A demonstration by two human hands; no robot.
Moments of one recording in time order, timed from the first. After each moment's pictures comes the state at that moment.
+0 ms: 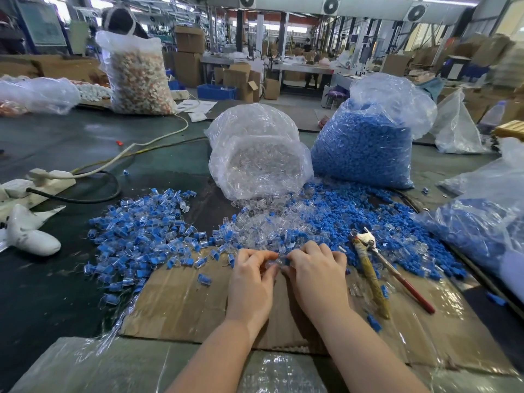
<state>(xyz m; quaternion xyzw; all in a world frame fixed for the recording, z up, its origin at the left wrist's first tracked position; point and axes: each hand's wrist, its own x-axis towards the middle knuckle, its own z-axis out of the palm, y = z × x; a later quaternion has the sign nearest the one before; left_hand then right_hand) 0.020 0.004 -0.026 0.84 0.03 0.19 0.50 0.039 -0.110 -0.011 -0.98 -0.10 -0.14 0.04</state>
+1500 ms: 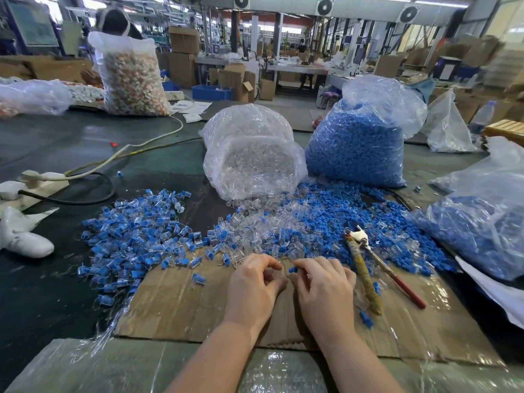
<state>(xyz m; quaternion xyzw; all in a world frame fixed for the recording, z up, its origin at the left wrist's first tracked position) 0.011 -0.002 -0.023 0.87 -0.02 0.17 0.46 0.011 -0.122 -0.025 -0.93 -0.06 -0.28 0.22</state>
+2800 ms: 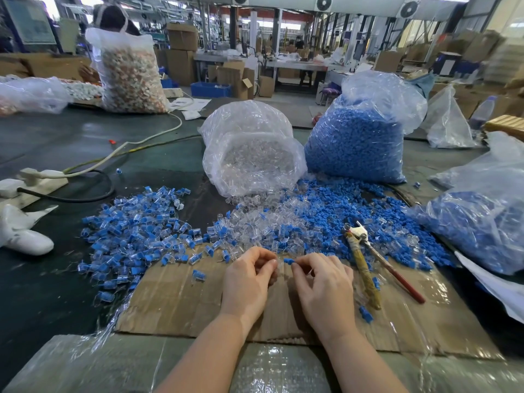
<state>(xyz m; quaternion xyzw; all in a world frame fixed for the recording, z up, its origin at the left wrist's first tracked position) 0.017 0.002 -0.027 0.77 0.04 0.11 0.63 0.009 -0.123 -0.022 -0.92 -0.07 -0.26 0.29</state>
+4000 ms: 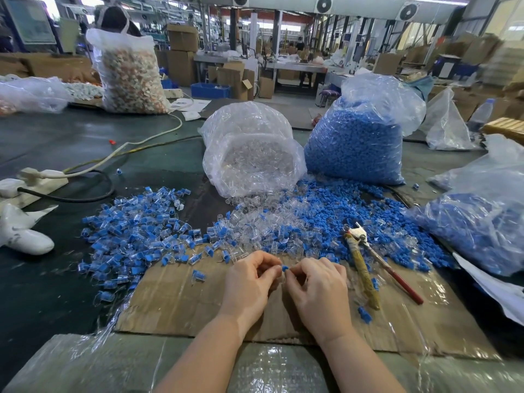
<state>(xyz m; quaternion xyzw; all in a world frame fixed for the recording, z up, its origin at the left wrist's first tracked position) 0.015 0.003 -0.027 0.76 0.02 0.07 0.65 0.011 -0.122 -0.027 -0.91 -0.12 -0.31 0.23</state>
